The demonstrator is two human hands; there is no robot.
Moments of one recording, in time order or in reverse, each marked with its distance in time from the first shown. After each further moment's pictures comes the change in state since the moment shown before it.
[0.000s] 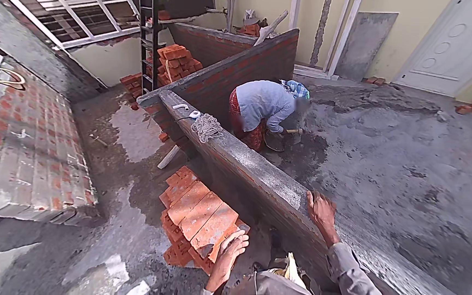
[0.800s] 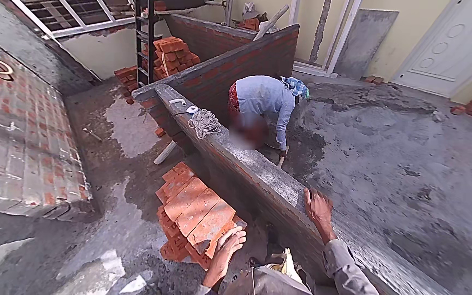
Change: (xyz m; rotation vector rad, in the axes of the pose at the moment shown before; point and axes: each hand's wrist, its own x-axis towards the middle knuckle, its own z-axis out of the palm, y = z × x) left_hand 0.005 -0.009 -0.004 -0.018 -0.015 0.010; right_hand -0.001 0.001 0.001 -0.004 0.007 0.000
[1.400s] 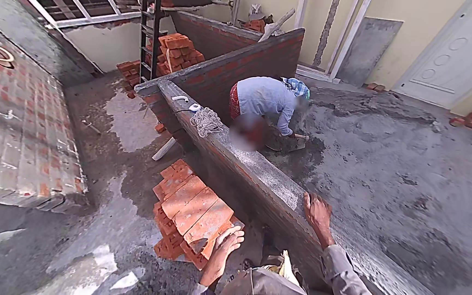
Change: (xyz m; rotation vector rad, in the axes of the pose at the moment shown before) left_hand 0.002 0.002 0.002 -0.017 -0.012 0.004; right_hand 0.002 0.000 0.000 -0.001 -0.004 0.005
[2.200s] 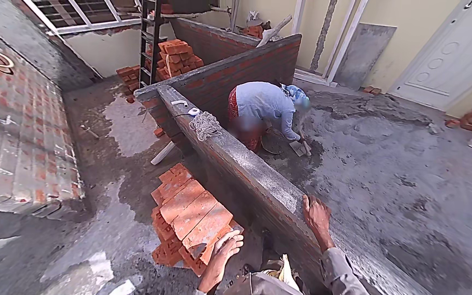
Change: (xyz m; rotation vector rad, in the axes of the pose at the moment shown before) left_hand 0.001 0.000 0.001 -0.010 0.011 0.001; right_hand 0.001 0.001 0.002 -0.016 0.011 -0.006
